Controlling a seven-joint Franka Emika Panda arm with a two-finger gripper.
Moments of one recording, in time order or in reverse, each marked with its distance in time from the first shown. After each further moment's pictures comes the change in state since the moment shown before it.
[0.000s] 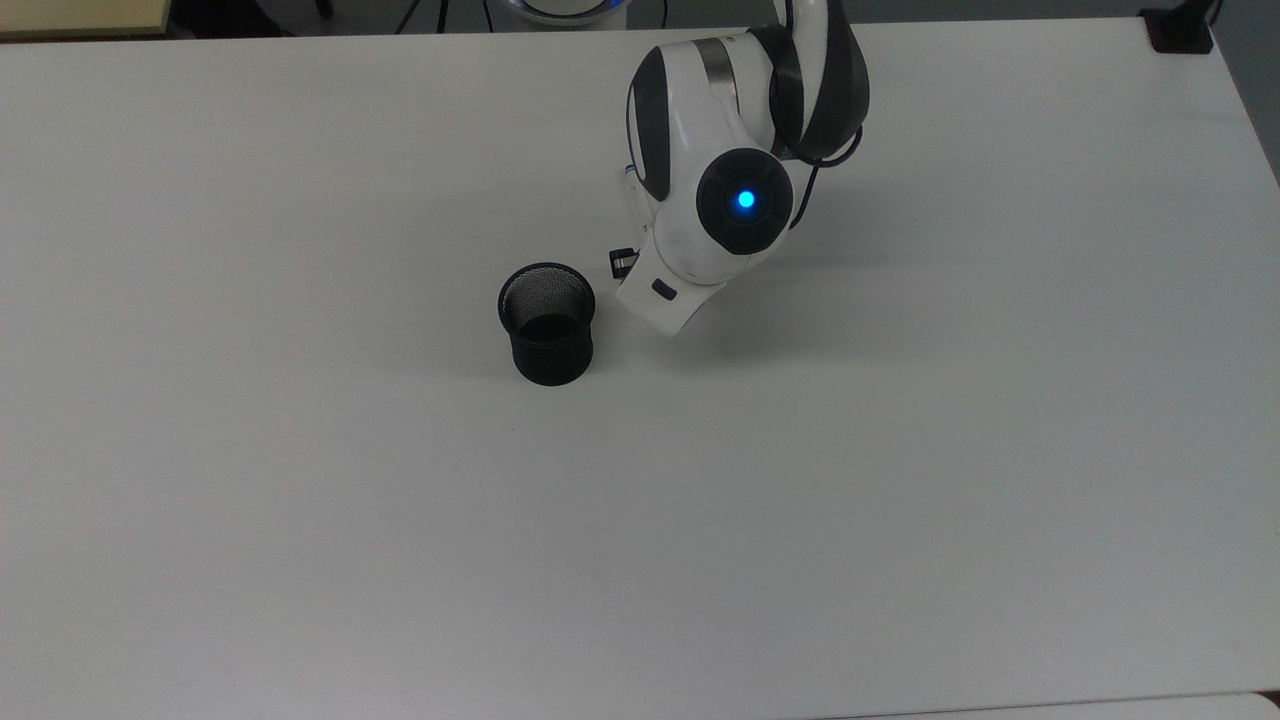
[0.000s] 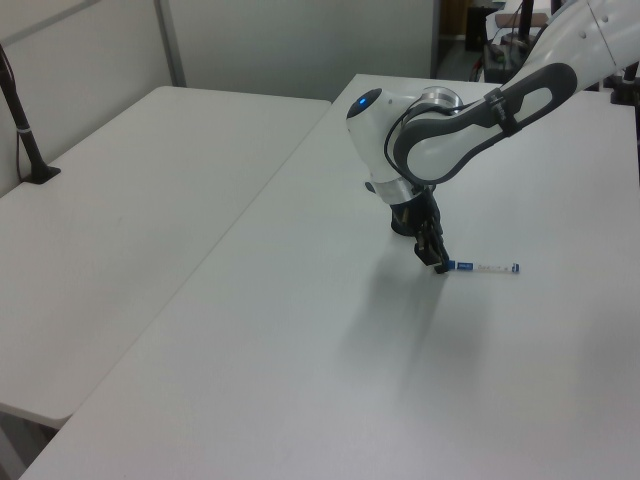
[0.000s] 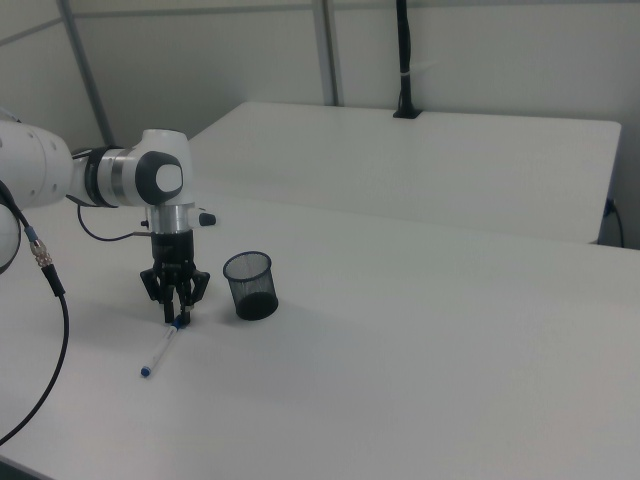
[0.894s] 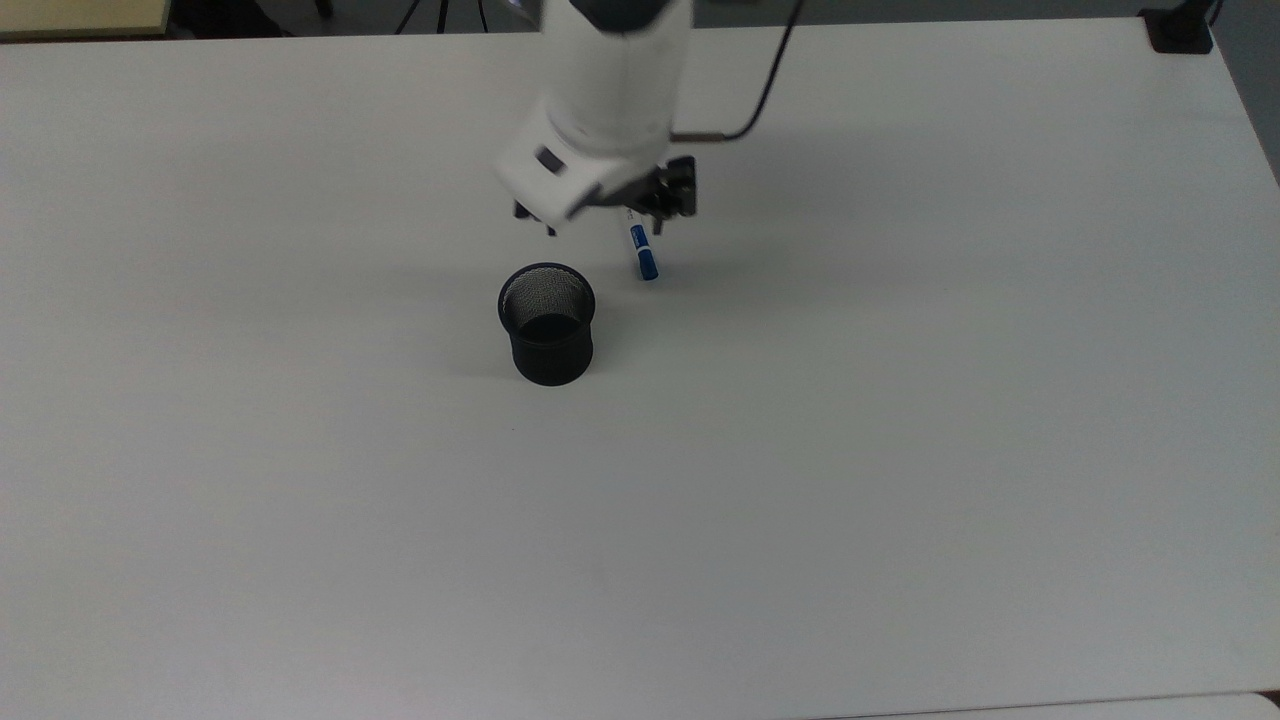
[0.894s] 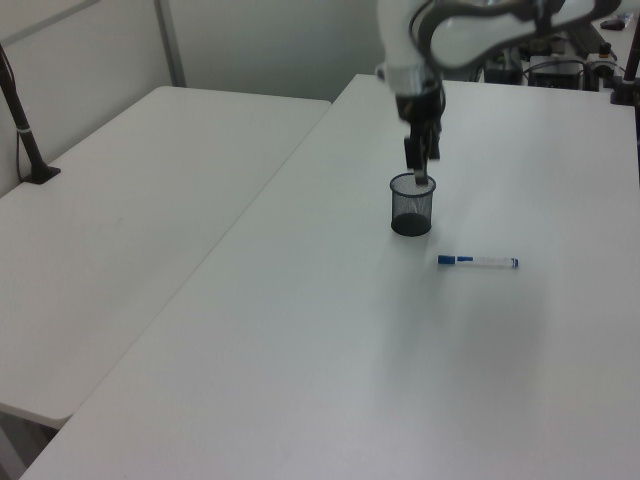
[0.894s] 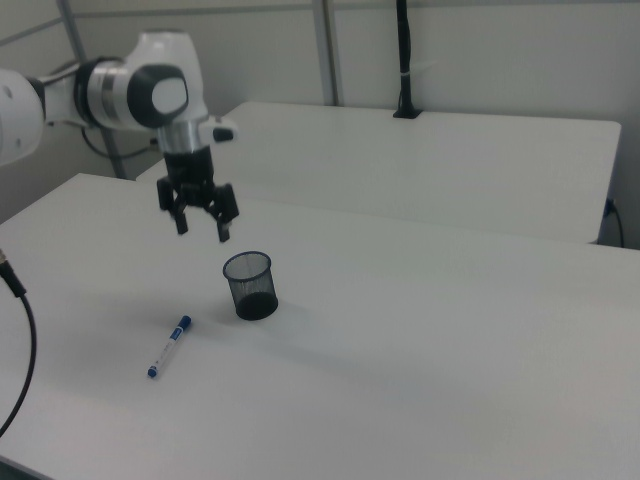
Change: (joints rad) arm -0.102 -0.254 -0.034 0.027 -0.009 0.000 0.045
